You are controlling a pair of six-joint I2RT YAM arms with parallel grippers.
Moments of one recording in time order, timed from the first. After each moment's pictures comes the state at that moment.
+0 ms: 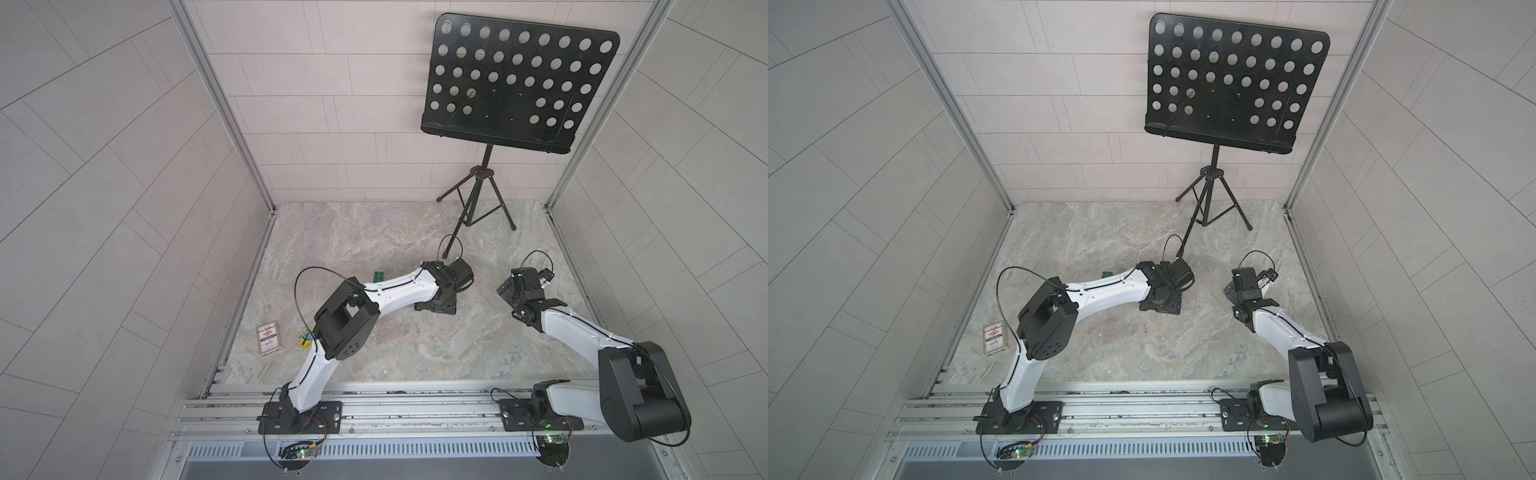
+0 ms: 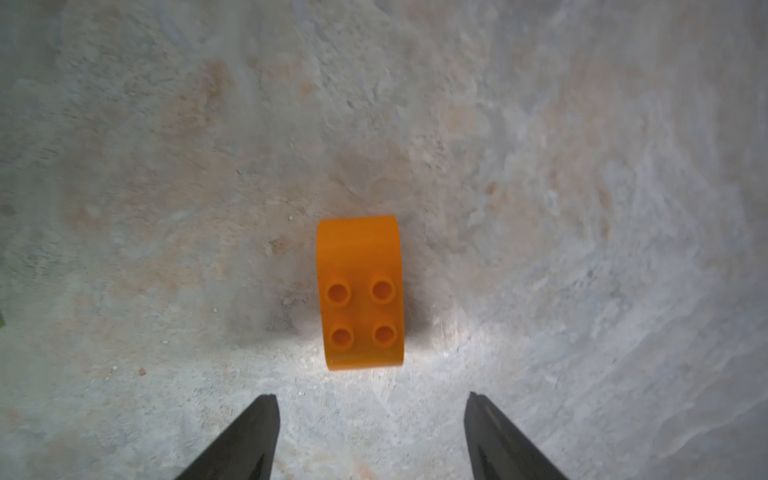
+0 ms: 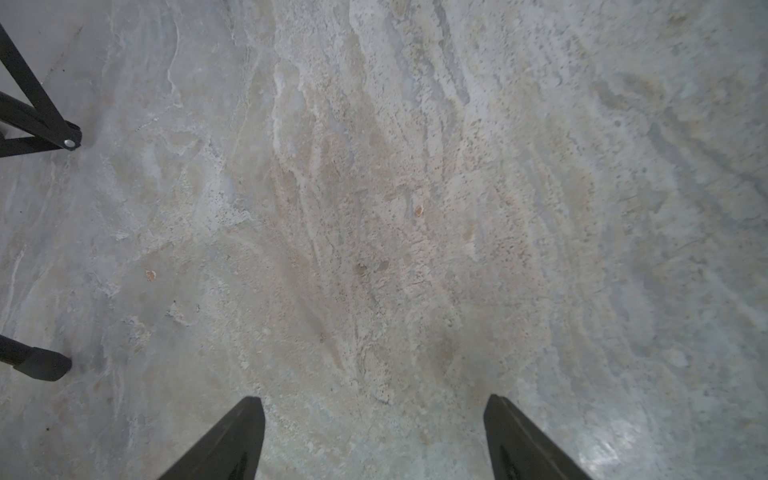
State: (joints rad) left arm -0.94 2.15 1.71 -0.90 -0.16 -0.82; right arm 0.09 1.28 0.55 -0.17 0.32 0.88
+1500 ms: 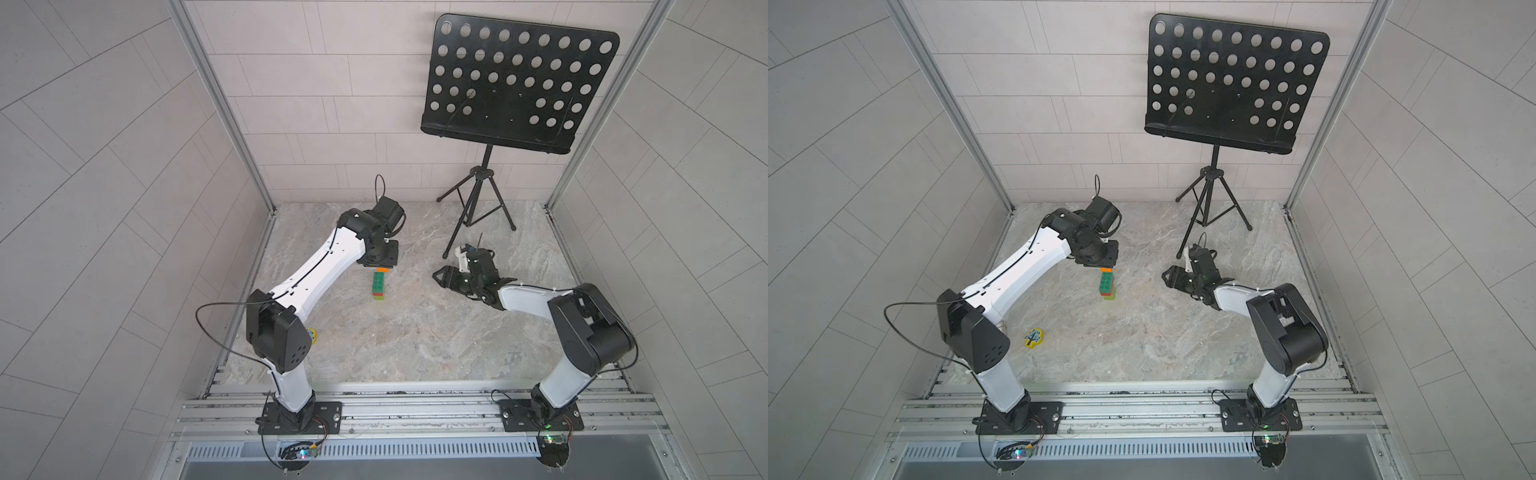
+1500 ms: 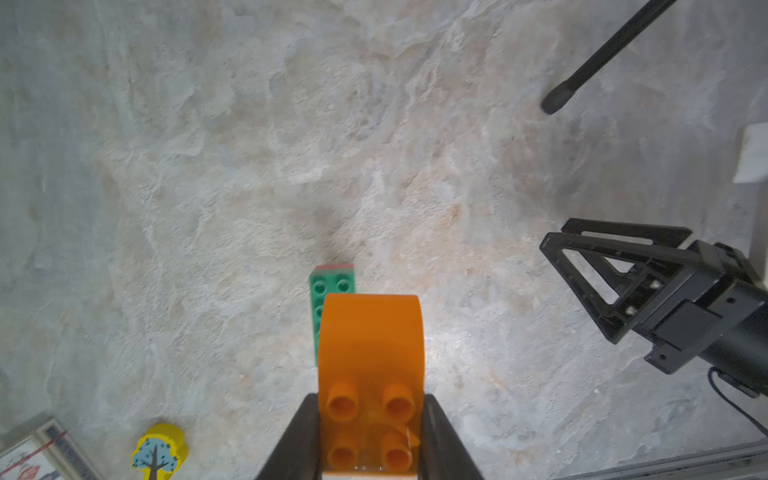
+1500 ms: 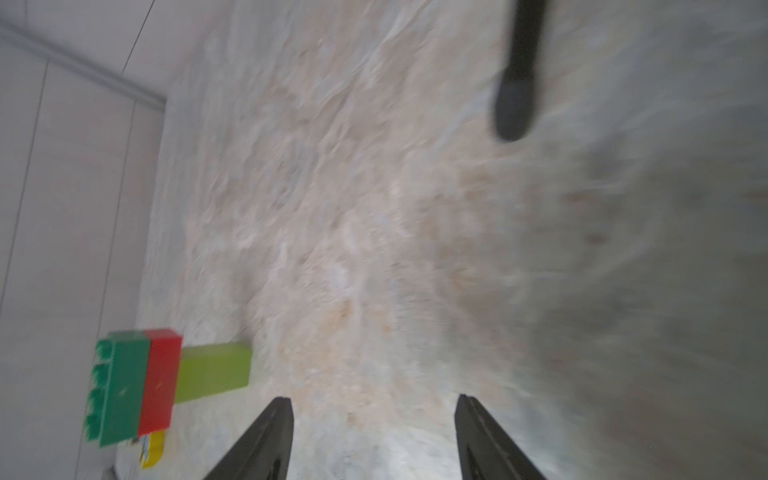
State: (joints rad) left arm -0.56 1.75 1.75 -1.25 -0.06 -0.46; right arm 0.40 1.72 0.84 0.20 -0.36 0.68
